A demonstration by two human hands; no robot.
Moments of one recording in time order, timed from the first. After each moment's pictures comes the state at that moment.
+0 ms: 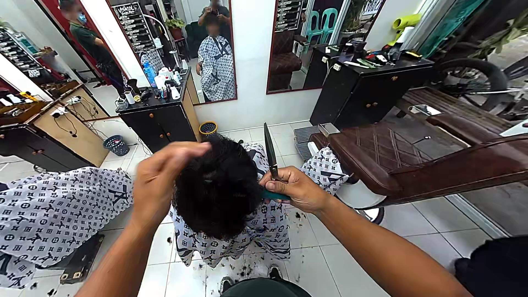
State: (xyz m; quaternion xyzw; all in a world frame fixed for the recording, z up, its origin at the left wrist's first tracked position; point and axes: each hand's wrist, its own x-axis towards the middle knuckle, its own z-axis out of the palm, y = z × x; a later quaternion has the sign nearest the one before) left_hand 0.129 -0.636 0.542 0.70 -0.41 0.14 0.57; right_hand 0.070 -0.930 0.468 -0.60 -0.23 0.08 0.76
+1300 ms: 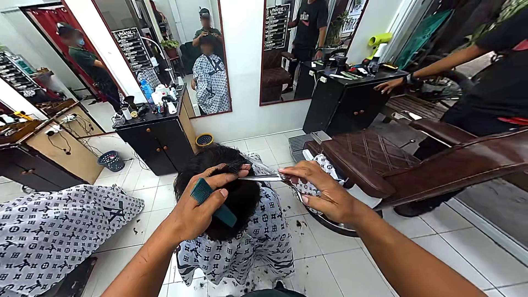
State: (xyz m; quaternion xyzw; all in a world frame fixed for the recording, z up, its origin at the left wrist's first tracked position) left_hand 0.125 -0.661 0.529 0.70 -0.52 0.02 0.49; right_hand 0.048 -0.977 0.477 -0.84 -0.33 -0.26 0.35
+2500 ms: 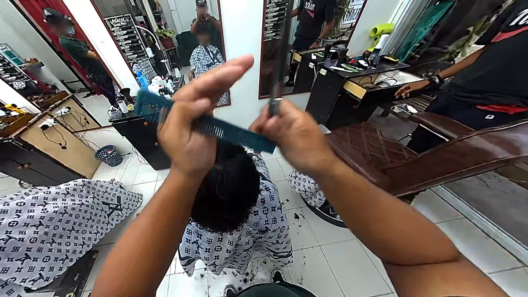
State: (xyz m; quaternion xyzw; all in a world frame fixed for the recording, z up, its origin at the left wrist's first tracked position) left_hand 0.152 -0.717 0.613 0.42 -0.54 0.11 0.72; right_hand 0.084 -0.896 0.574 -0.69 -0.27 -0.20 0.65
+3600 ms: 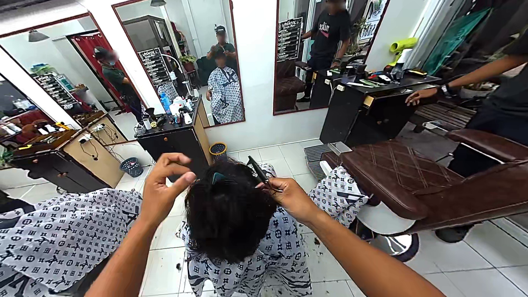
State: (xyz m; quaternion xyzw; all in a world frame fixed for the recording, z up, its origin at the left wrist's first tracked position) left_hand 0.171 -0.601 0.546 0.76 -0.38 0.21 0.49; right_hand 0.103 -0.900 0.471 -0.72 -0.13 -0.08 0.68
